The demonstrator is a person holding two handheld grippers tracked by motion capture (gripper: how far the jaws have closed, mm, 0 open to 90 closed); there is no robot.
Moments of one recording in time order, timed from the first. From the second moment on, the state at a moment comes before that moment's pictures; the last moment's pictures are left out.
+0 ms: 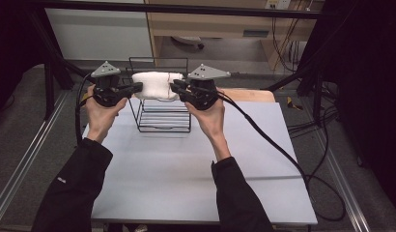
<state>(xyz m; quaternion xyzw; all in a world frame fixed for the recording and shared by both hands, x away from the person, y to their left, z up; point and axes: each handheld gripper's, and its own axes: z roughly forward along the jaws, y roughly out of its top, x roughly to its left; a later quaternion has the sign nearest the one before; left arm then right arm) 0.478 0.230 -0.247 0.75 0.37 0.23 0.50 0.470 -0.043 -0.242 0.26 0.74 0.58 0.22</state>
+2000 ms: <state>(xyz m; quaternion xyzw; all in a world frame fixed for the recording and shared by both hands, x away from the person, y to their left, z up) 0.415 0.256 -0.345 0.79 0.39 0.19 0.44 0.432 -0.152 -0.323 0.37 0.77 0.50 0.16</state>
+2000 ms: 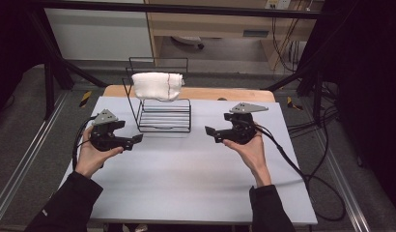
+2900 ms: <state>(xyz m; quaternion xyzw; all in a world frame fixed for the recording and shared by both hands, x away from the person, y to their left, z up) 0.375 0.284 -0.416 0.80 0.40 0.17 0.43 0.388 -0.218 -0.415 0.41 0.78 0.46 0.12</state>
